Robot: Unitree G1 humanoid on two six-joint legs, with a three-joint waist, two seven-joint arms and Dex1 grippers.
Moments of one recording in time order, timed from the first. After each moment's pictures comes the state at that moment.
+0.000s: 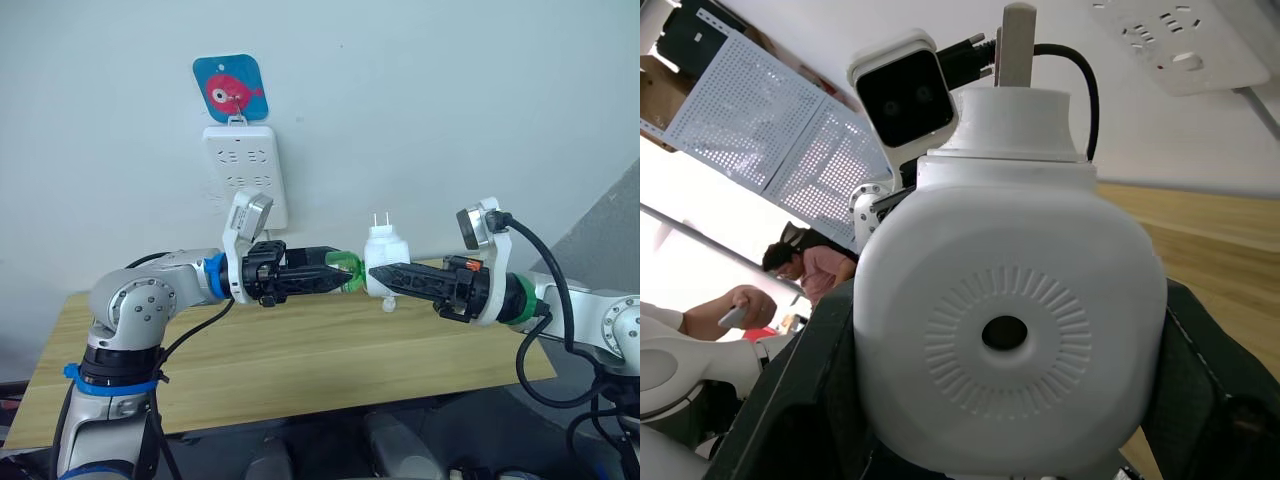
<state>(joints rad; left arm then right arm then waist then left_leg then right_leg) -0.51 0.59 0.08 -0.24 -1.07 1.04 -1.02 -0.39 -0.78 0.02 -0.41 1.95 0.96 0.09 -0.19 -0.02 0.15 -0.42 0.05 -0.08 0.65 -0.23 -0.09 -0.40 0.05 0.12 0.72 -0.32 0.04</state>
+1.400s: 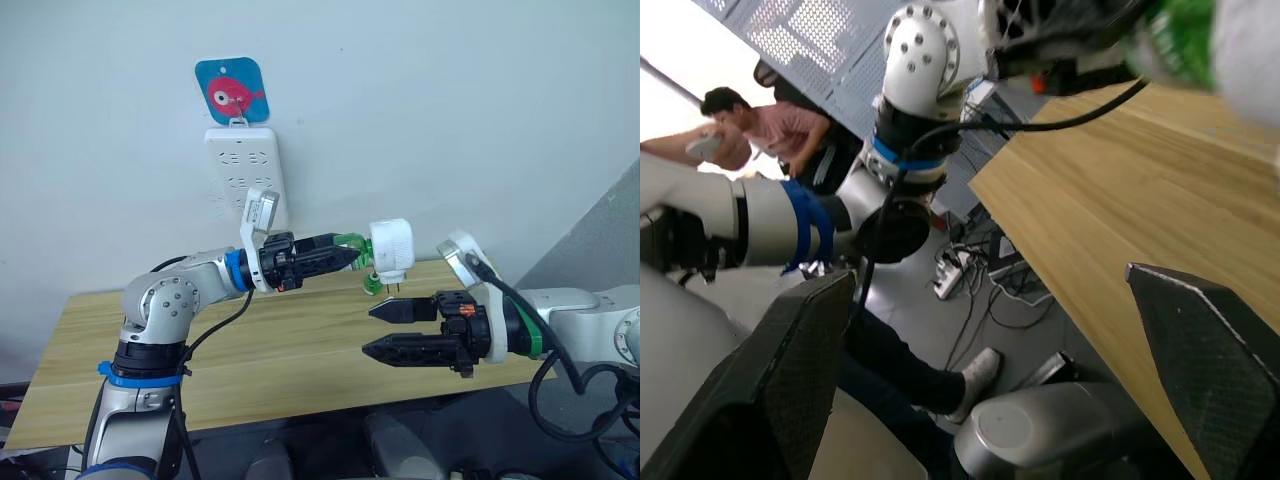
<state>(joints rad) -0.53 0.47 0.07 -0.13 -1.02 0.97 -0.93 -0.39 -0.92 0.06 -0.59 1.74 1.08 0.28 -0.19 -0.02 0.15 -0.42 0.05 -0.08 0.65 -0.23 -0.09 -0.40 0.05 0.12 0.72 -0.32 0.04</state>
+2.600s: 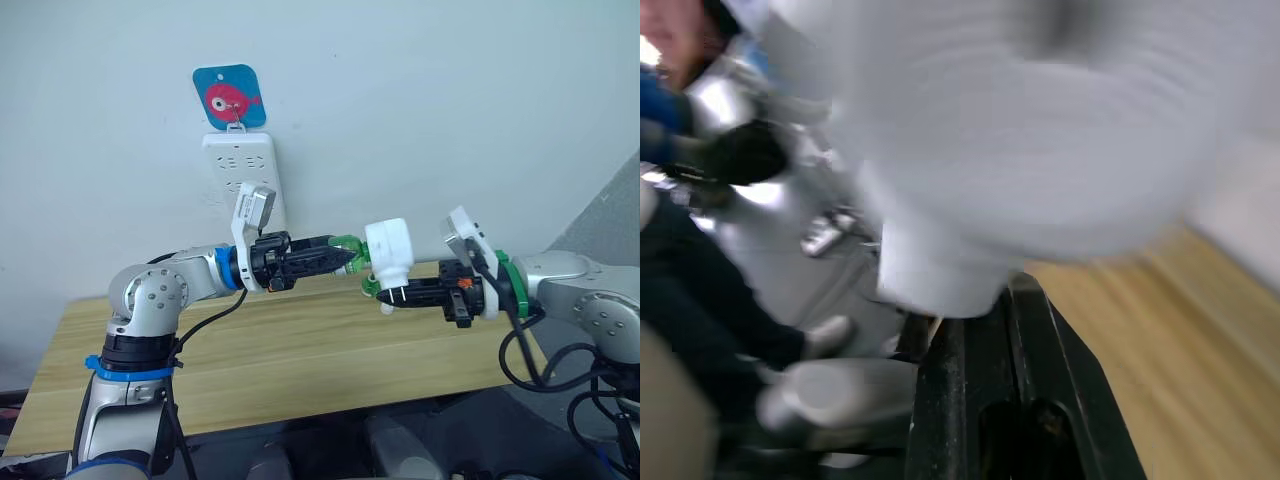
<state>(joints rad) -0.56 0.51 0.09 -0.11 -1.06 1.06 -0.97 -0.51 -0.79 0.03 -0.50 1.09 1.07 0.82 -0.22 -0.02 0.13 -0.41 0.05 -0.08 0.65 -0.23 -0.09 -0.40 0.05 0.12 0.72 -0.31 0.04</state>
